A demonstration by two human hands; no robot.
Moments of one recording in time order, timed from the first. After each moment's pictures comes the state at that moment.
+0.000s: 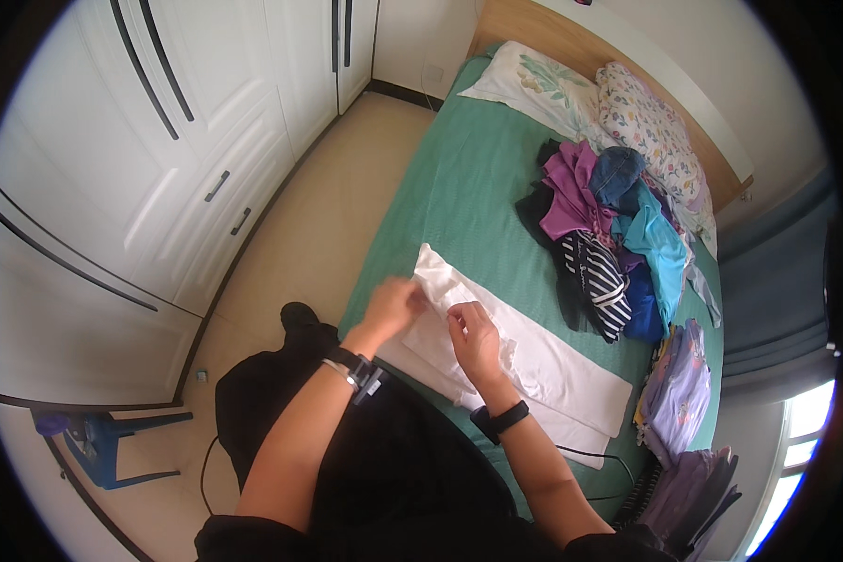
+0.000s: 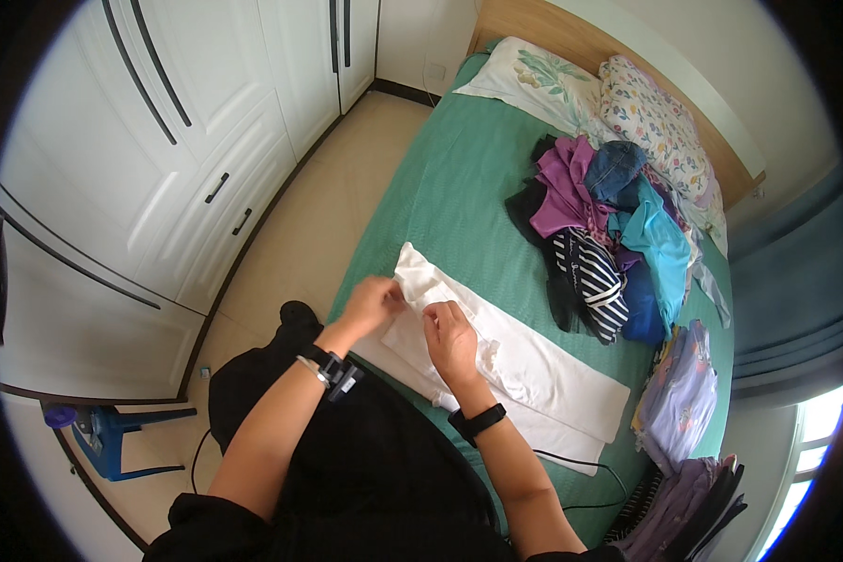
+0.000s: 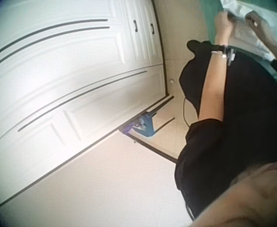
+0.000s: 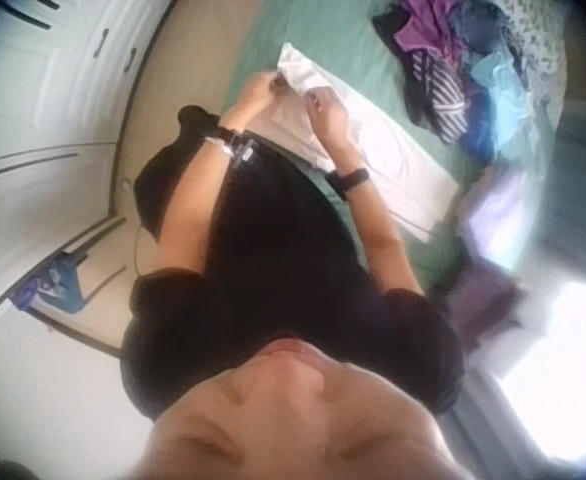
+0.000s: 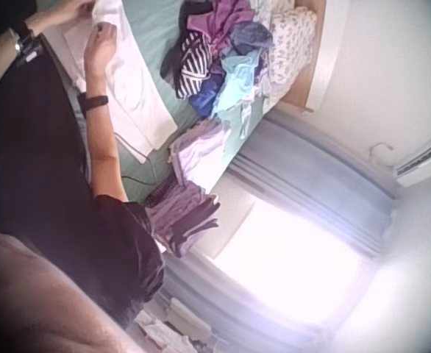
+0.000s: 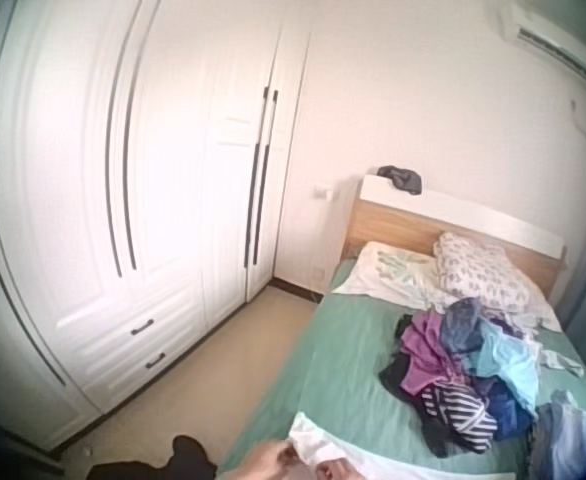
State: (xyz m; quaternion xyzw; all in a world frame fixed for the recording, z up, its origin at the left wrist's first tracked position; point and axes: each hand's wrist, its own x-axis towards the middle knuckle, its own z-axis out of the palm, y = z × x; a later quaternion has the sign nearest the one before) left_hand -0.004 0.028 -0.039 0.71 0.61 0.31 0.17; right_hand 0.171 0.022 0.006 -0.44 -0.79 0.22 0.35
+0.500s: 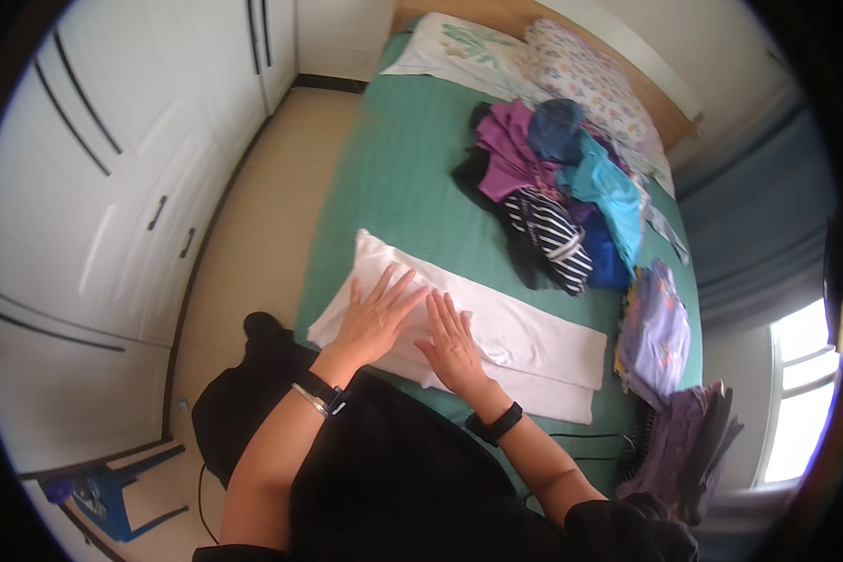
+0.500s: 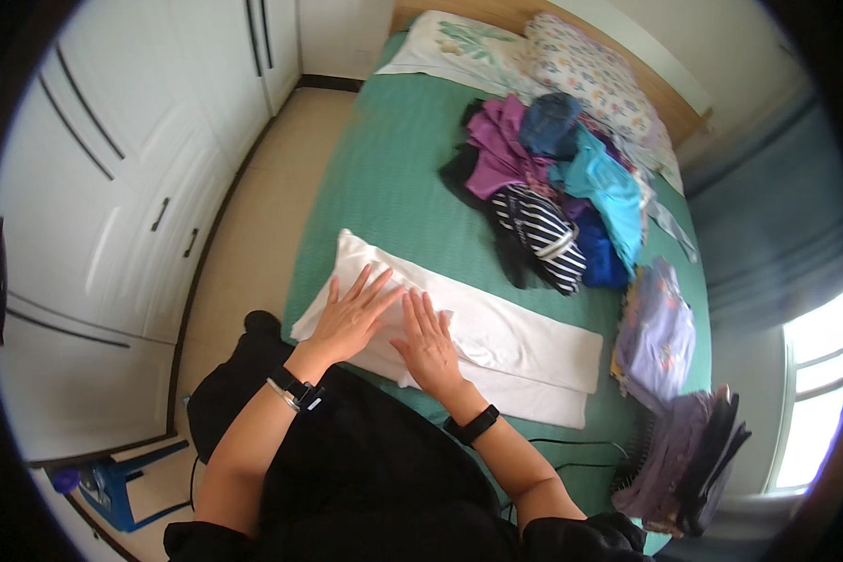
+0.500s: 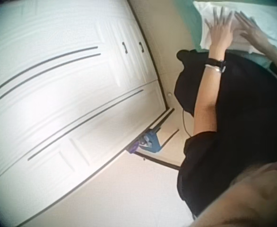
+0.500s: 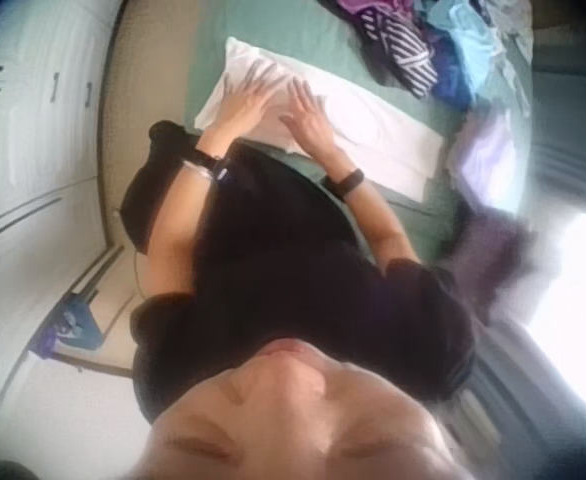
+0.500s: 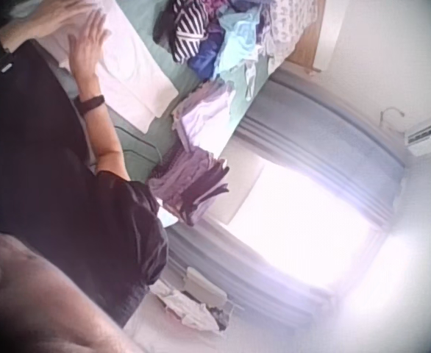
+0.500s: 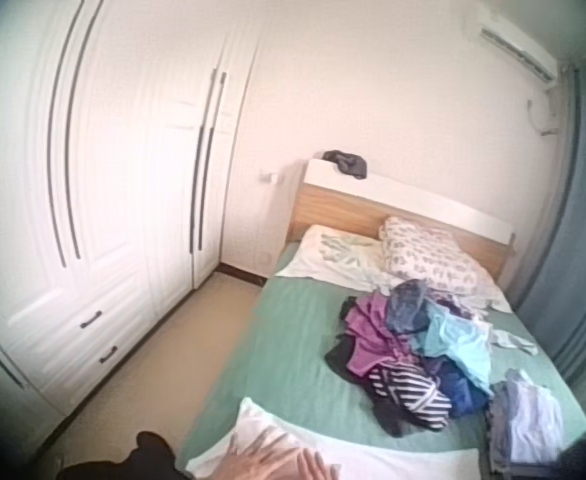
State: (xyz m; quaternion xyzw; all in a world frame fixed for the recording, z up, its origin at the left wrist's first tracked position) left_hand 0.038 0.011 -0.003 0.79 0.53 0.26 0.12; right_hand 0.222 -0.001 0.007 -0.42 -0.86 0.16 0.22
